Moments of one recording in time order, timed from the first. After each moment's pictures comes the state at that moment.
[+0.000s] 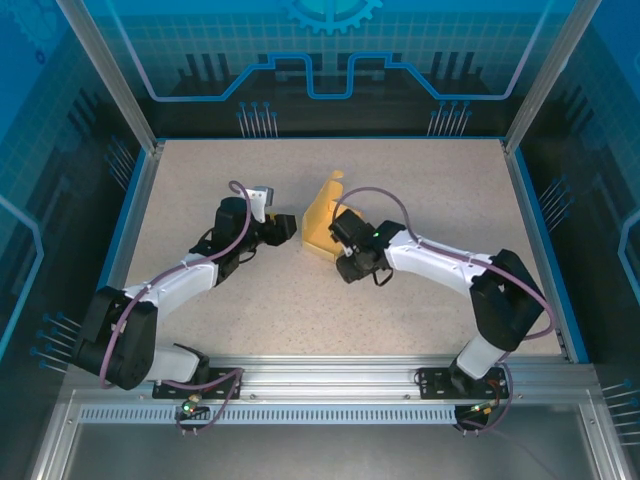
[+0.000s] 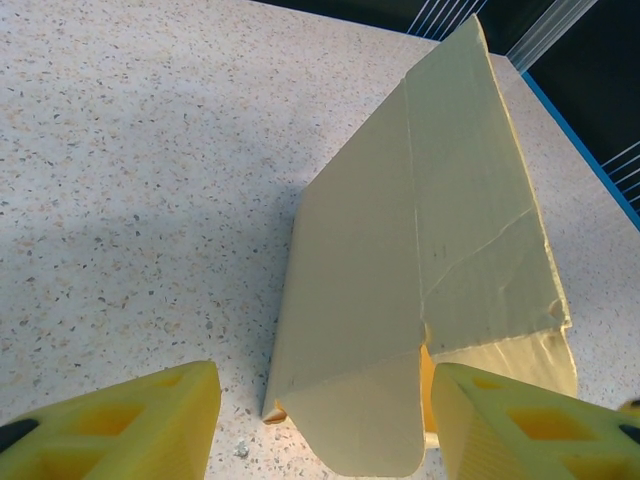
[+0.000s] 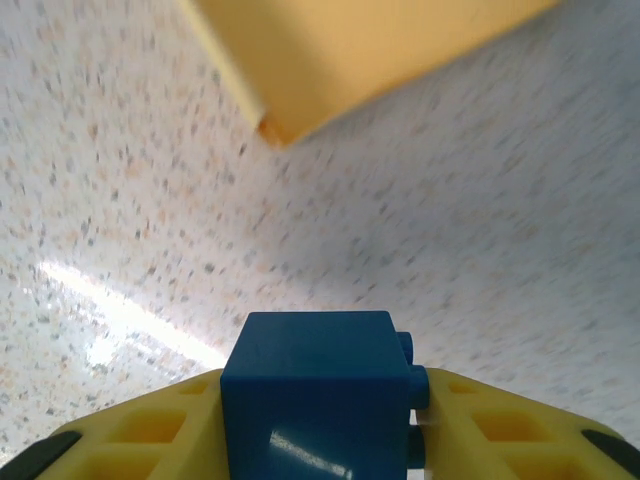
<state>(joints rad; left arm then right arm) -0.32 1.36 0.70 0.19 0.25 -0.38 0.76 1.63 1.17 -0.75 0.15 0.19</state>
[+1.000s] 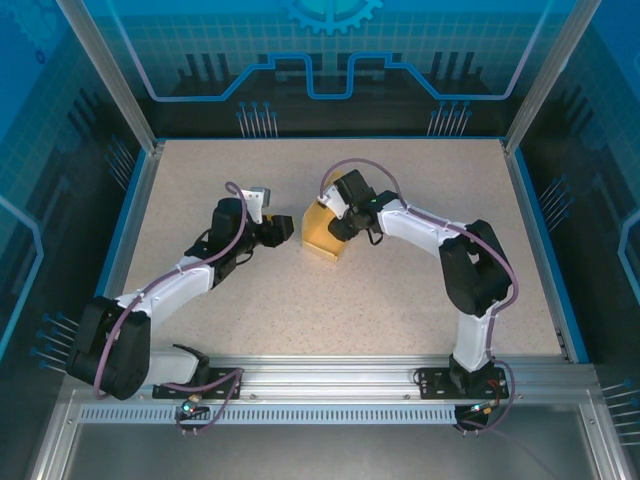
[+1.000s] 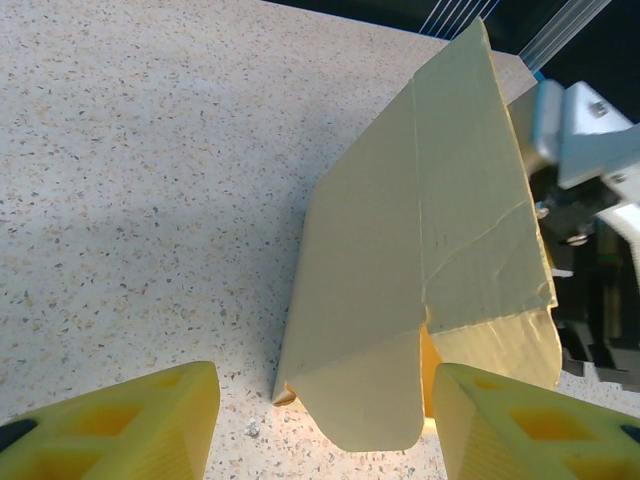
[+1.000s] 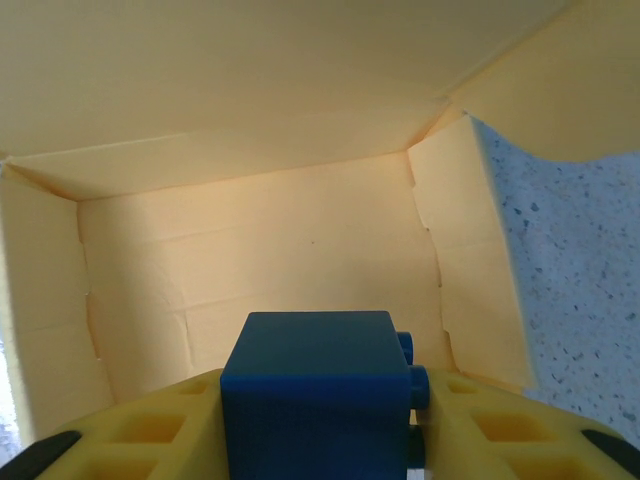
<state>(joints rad) -0.32 1.31 0.70 0.13 0.23 -0.38 0.59 1.91 1.40 -0.49 0.03 -0.30</state>
